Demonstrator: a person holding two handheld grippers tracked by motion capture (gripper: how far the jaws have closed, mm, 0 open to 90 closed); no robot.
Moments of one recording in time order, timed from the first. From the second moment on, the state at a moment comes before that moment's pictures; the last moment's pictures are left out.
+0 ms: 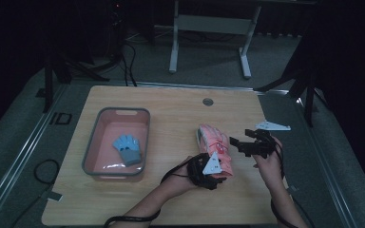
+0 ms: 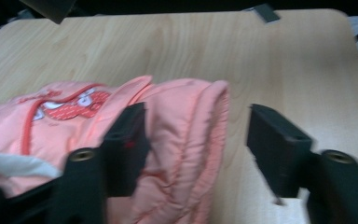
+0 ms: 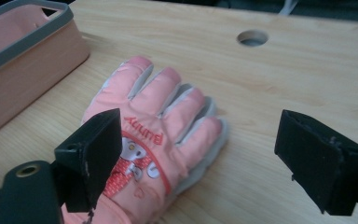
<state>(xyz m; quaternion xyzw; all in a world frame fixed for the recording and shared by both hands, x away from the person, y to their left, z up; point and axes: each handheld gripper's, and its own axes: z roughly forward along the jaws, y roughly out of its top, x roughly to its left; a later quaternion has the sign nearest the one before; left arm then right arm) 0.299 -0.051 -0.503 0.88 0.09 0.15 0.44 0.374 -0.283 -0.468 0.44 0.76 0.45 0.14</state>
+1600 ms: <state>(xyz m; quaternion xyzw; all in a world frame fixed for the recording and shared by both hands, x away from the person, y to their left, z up) 0.273 -0.041 -0.539 0.88 0.06 0.29 0.37 0.387 -0.221 -0.522 0.46 0.81 0.36 0.07</state>
